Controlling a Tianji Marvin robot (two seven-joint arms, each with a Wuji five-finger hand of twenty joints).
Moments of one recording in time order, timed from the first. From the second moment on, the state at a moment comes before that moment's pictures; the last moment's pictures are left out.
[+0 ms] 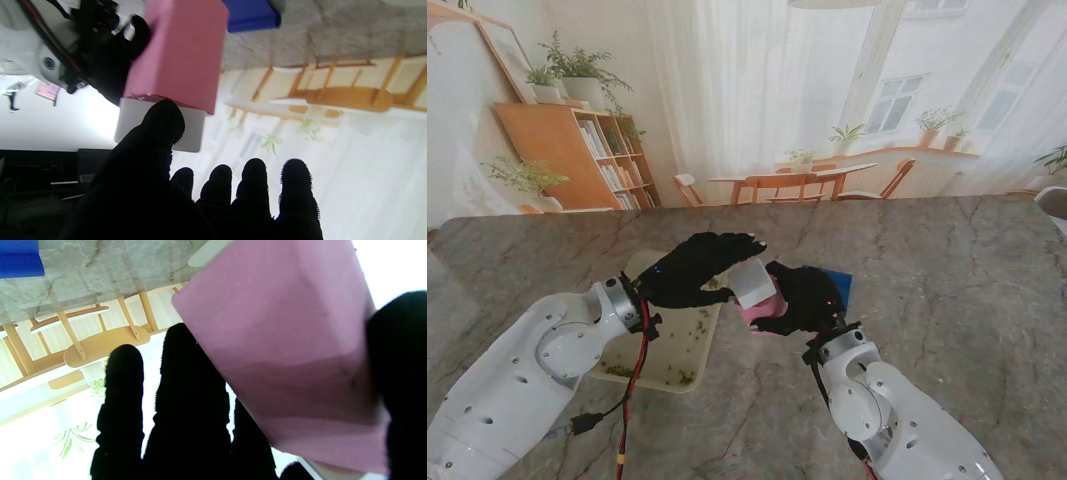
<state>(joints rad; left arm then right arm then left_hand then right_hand) 1.35 -1.07 -1.12 -1.59 0.75 -0.61 -0.07 -1.51 -1.15 1.02 -1.54 -0.88 -0.07 -0.47 0.99 -0.27 0.31 -0.04 0.17 0.14 0.03 0.37 0.23 0.21 0.04 0.27 0.24 0.18 0.11 0.27 0.01 0.24 0.46 0.43 0.26 -0.99 0.98 -0.35 0.57 -0.10 1.13 0.59 1.09 0.03 0.73 0.68 1.04 0.01 0.81 0.47 0.57 0.24 1.24 0.33</state>
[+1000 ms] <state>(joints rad) 1.32 -1.09 -1.01 -1.56 0.60 -0.45 -0.02 -1.53 -1.14 1.01 -1.55 -0.90 -0.05 -0.49 0.81 -0.31 -0.16 -0.05 0.49 0.17 0.48 1.05 0.79 0.16 0.41 1.13 0.74 0.15 0.79 1.02 0.25 0.22 1.05 0.91 0.26 -0.99 0.98 -0.35 0.57 -0.09 1.13 0.59 1.10 0.03 0.73 0.68 1.04 0.01 0.81 0.47 0.57 0.24 1.24 0.33</state>
